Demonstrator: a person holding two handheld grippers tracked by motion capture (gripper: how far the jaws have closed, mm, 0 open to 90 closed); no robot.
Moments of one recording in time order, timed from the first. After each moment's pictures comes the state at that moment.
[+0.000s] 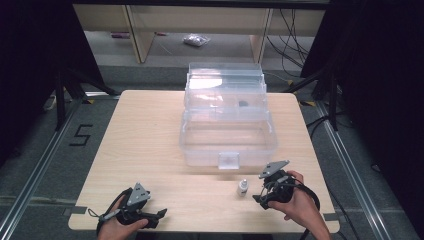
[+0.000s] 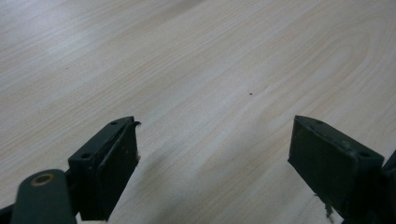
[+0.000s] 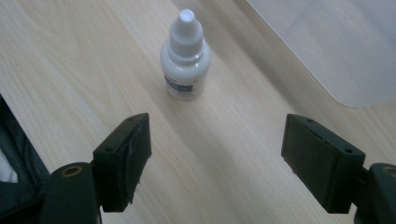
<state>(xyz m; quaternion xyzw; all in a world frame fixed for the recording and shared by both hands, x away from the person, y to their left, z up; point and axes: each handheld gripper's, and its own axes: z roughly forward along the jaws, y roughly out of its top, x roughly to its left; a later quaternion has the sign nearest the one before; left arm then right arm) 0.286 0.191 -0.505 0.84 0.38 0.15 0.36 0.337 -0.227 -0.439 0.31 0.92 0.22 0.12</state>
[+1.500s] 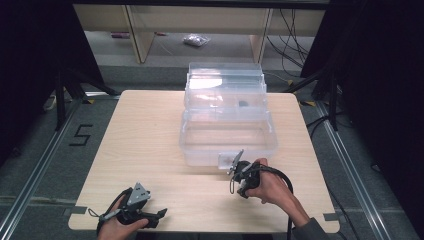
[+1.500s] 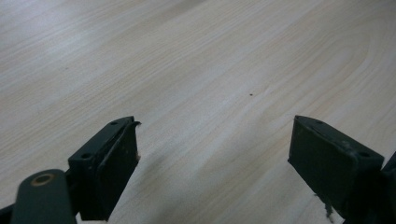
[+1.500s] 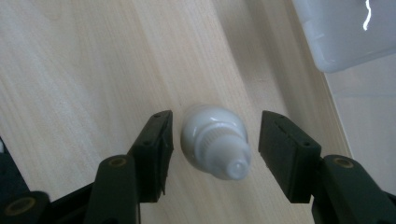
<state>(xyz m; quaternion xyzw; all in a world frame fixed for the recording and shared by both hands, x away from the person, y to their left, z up) 0.286 0.192 -0.506 0.84 0.38 0.15 0.35 0.379 -0.153 -0.448 0.21 0.97 0.08 0.07</state>
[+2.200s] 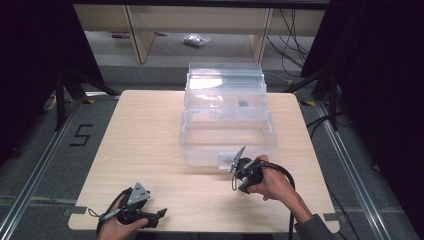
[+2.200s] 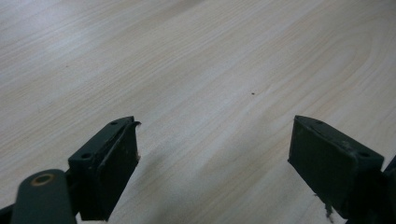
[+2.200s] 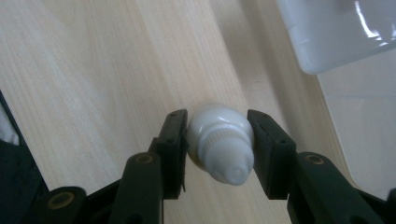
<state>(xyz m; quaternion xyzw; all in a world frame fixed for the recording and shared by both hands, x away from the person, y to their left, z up) 0.287 0.192 -0.506 0.84 0.38 0.14 0.35 0.383 -0.157 -0.437 0.21 0.97 0.09 0.05</state>
